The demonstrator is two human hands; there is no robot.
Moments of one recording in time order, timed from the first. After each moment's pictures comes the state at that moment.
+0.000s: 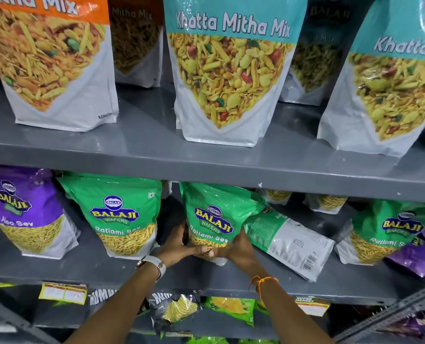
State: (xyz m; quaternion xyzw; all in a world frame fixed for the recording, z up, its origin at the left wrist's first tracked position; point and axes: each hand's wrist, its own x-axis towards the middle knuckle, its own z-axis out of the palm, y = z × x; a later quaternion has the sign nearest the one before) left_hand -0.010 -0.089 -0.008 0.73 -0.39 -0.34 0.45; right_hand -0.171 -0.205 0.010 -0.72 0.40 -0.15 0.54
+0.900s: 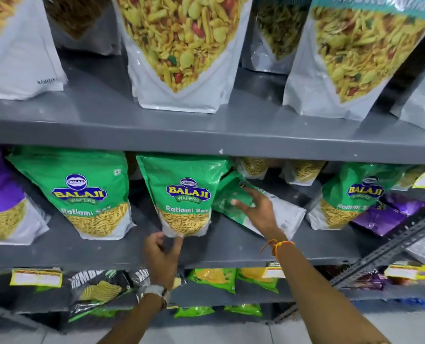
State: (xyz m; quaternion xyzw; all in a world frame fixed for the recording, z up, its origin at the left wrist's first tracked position) left_hand -0.109 -0.062 -0.050 0.72 -0.18 -0.11 0.66; right_hand -0.243 -0.257 0.048 -0.74 0.45 -0.28 0.41
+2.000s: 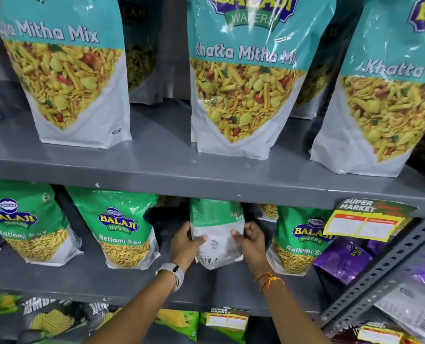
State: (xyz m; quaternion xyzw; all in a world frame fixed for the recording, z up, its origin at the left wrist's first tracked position) left_hand -0.208 -0.248 0.027 0.69 -0.24 -0.26 0.63; right_hand -0.335 -0.368 0.026 -0.62 0.36 -0.37 0.60
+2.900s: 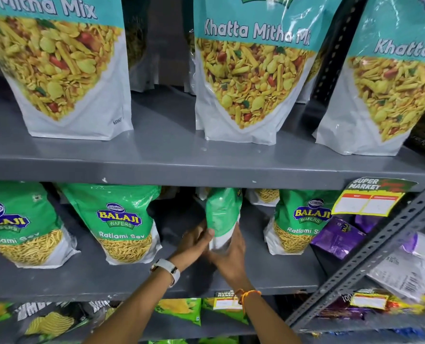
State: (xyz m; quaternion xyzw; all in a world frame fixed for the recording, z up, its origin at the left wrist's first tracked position) left_hand -0.203 -0.227 0.016 0.67 -0.45 -0.30 0.51; right_hand -0.321 -0.283 0.006 -0.72 0.43 -0.33 0.43
